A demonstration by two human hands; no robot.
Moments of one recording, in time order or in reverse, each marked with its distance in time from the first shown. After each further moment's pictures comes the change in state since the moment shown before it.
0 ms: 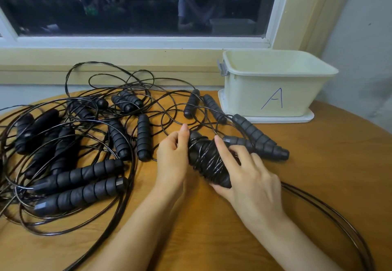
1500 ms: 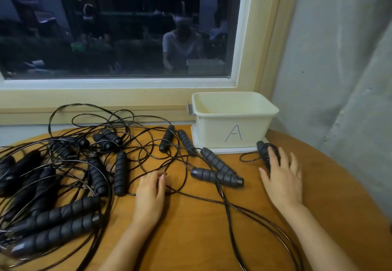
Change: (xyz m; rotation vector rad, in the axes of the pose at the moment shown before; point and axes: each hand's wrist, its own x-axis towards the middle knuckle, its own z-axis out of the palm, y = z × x) left_hand 0.010 -0.041 -0.001 0.697 -0.025 0.262; right_hand 0.020 0.181 0.002 -0.126 -0.149 0.483
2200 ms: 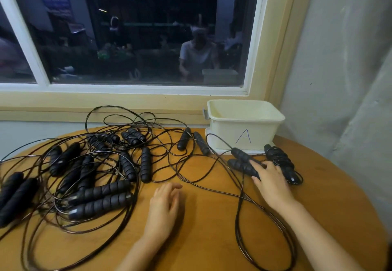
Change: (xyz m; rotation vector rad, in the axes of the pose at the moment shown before) left_hand -0.077 0.022 -0.045 -0.063 -0.063 0.031; right_hand -0.033 -0.035 -0.038 0.105 -0.219 -0.210
